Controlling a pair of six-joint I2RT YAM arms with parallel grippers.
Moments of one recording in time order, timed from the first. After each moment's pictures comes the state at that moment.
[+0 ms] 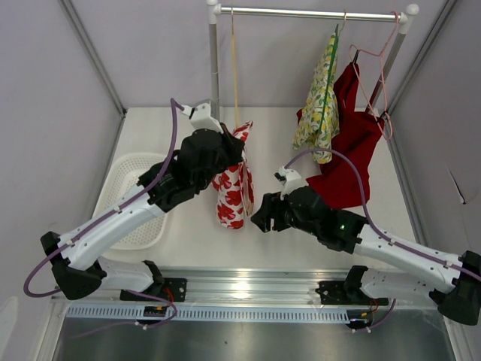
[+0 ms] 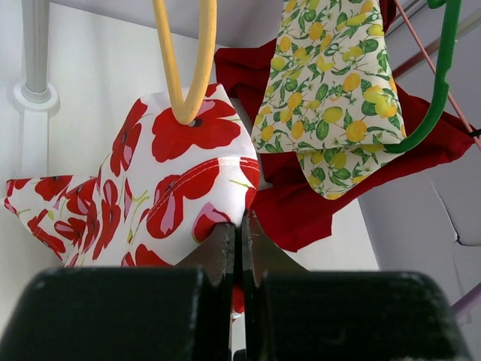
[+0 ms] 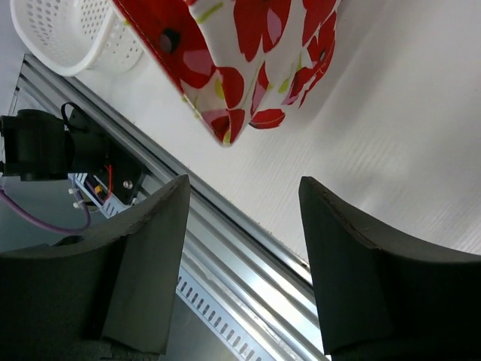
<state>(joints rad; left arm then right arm) -0.92 1.26 1.44 -0.47 -0.53 -0.71 1.02 1.00 0.84 -0.33 0.12 0.63</state>
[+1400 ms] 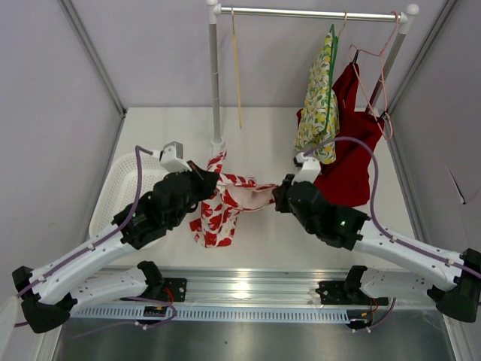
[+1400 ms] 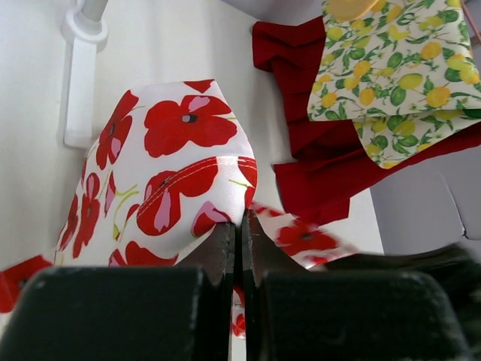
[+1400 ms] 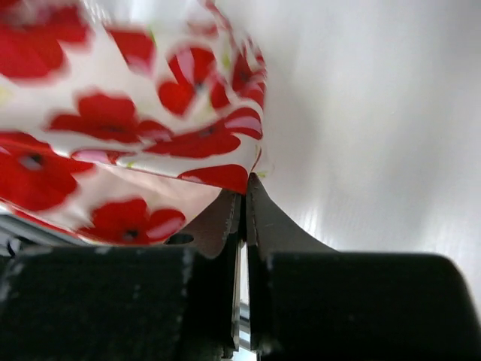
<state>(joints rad) -0.92 0.89 0.98 -0.42 -0.56 -0.84 1.07 1.06 0.88 -0.33 0.57 0.73</state>
